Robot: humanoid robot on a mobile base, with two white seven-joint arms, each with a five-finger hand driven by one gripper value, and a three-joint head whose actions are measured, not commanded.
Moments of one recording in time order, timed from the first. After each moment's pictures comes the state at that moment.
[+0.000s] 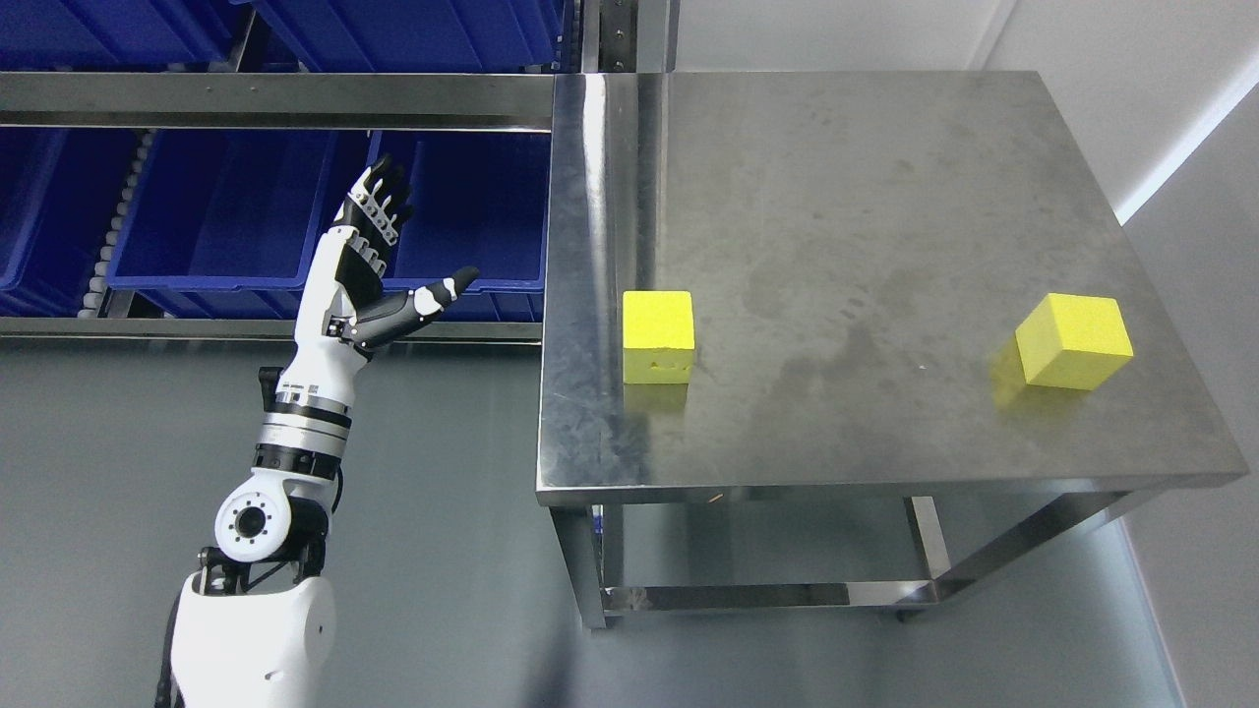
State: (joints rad) left arm -0.21 0.00 0.05 -1.64 0.12 -0.09 -0.22; right arm 0.00 0.00 -0.09 0.00 0.00 -0.10 0.02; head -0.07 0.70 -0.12
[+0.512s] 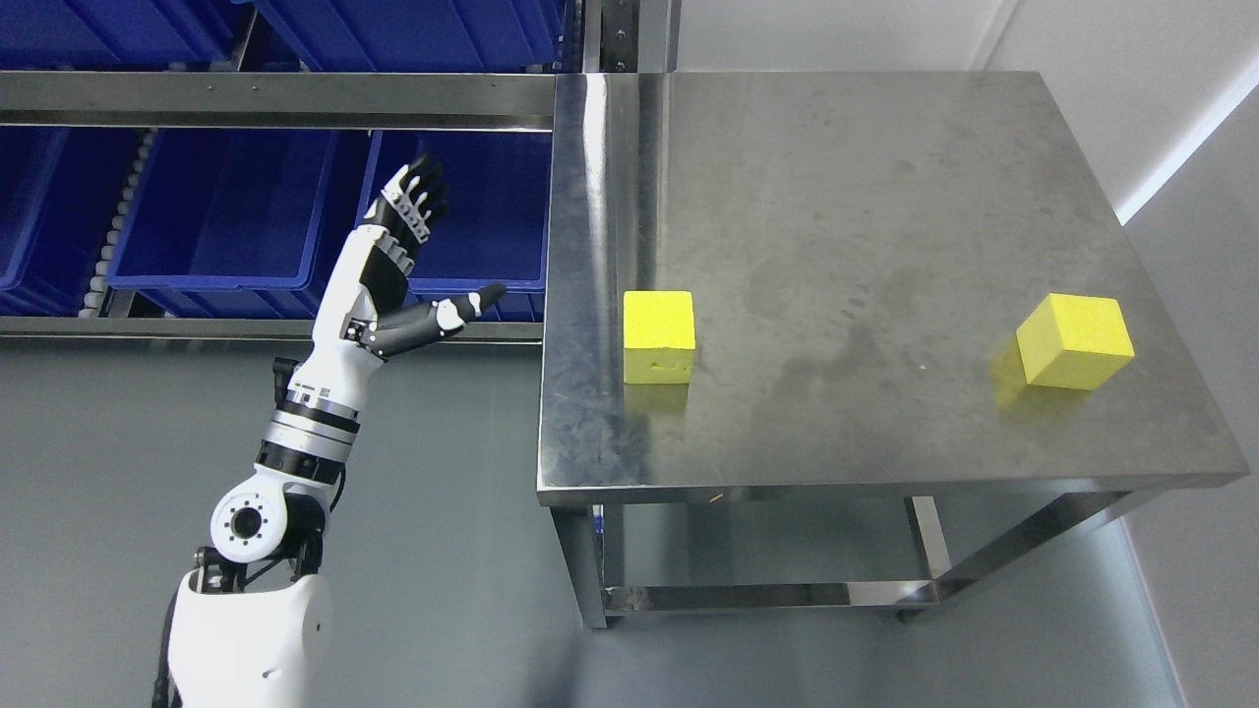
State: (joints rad) left arm -0.22 0.01 0.05 -1.65 0.12 -0.18 -0.47; right arm 0.00 0.00 -0.09 0.00 0.00 -0.10 0.02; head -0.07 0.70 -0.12
